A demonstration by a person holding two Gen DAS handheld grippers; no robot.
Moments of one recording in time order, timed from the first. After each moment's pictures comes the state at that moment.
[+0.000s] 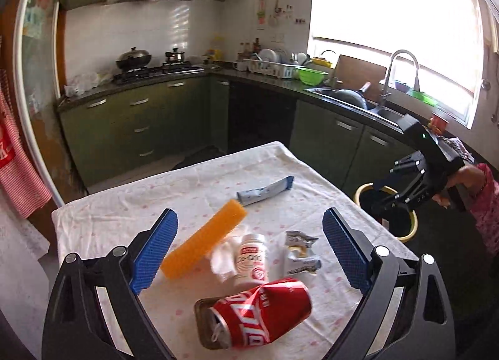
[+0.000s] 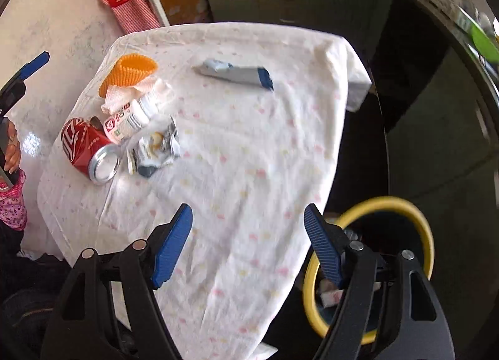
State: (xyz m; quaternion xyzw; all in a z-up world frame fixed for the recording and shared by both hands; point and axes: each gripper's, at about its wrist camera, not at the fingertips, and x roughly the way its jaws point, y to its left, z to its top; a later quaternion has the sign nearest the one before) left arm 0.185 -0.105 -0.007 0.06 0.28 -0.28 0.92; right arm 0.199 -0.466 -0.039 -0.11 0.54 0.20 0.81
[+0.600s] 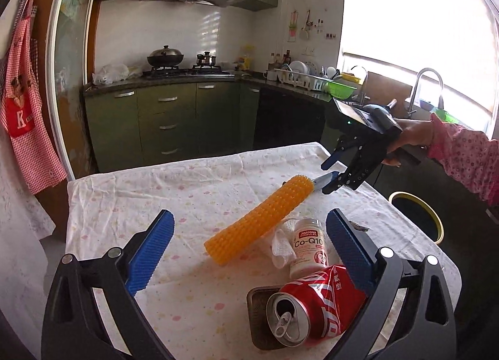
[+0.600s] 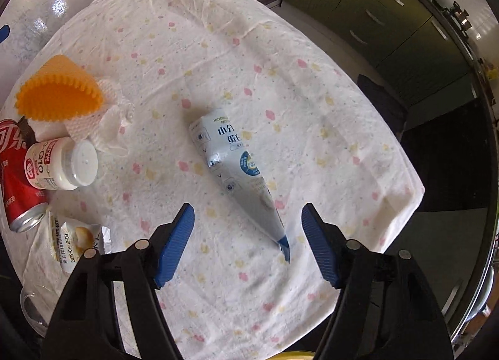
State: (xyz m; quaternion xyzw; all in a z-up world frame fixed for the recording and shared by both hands) left arm 0.206 -0.058 -0.064 0.01 0.26 -0.24 0.94; right arm 0.351 -0.371 -0.109 -0.29 0.57 0.28 0.71
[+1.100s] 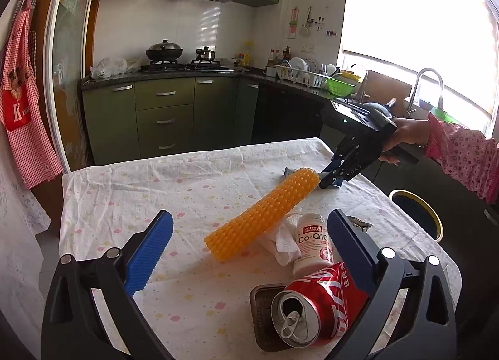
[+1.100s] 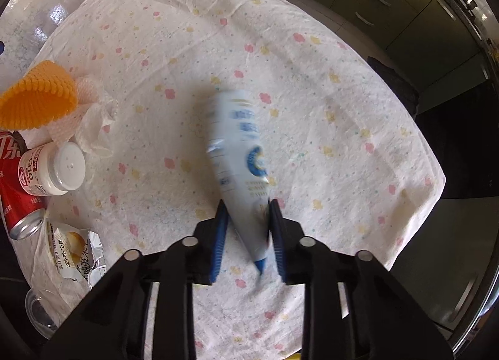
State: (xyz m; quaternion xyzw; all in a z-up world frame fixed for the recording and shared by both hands) left arm 0.212 -0.055 -0.075 0.01 0.27 -0.24 0.93; right arm 0.368 -0.379 -0.121 -0.27 0.59 0.27 0.71
